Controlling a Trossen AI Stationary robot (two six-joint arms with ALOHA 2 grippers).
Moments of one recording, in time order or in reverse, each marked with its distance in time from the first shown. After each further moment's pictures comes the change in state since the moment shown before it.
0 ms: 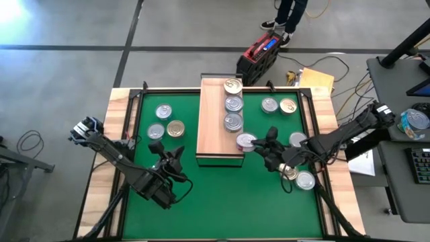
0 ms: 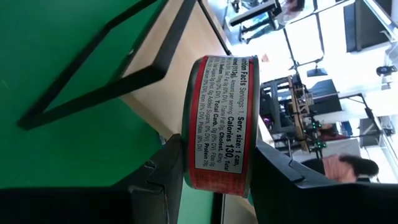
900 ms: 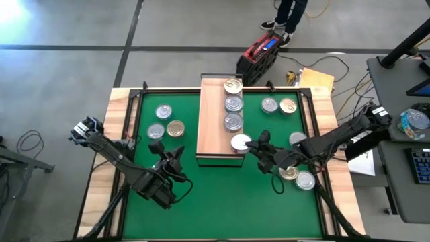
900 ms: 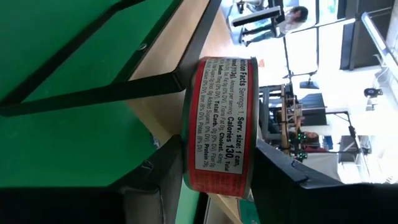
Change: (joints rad) left arm 0.000 0.000 -0.002 -0.003 0.000 0.008; right arm -0.022 0.114 0.008 0.103 -0.006 -0.157
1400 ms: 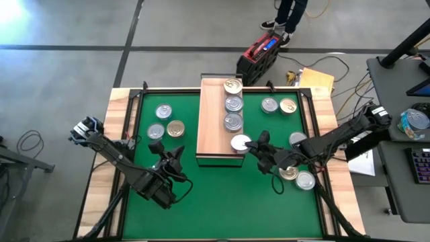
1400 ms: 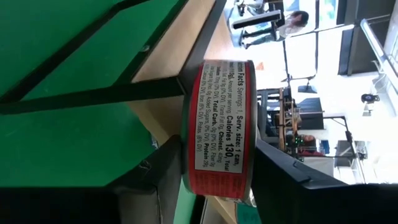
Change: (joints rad) left arm 0.000 0.000 0.000 -0.003 -0.005 0.000; right arm 0.000 0.006 0.000 0.009 -0.005 -0.030
